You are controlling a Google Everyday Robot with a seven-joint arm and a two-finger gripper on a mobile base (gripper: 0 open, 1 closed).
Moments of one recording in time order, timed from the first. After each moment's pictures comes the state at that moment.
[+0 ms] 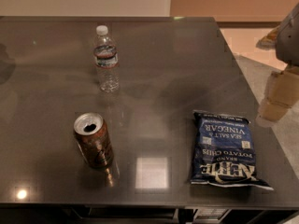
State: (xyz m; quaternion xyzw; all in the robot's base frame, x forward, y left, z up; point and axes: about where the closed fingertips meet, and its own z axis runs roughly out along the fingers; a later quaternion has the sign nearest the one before) arm 0.438 -0.217 0.976 -0.60 0.78 -0.03 0.16
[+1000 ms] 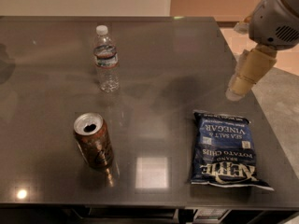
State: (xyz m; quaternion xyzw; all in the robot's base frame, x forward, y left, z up) arm 0.495 -0.185 0.983 -0.60 0.77 0.00 0.22
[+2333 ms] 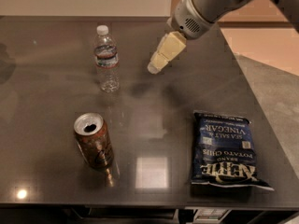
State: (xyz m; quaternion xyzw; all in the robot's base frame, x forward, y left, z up) arm 0.610 -0.038 0.960 -0.58 0.74 0.12 0.32
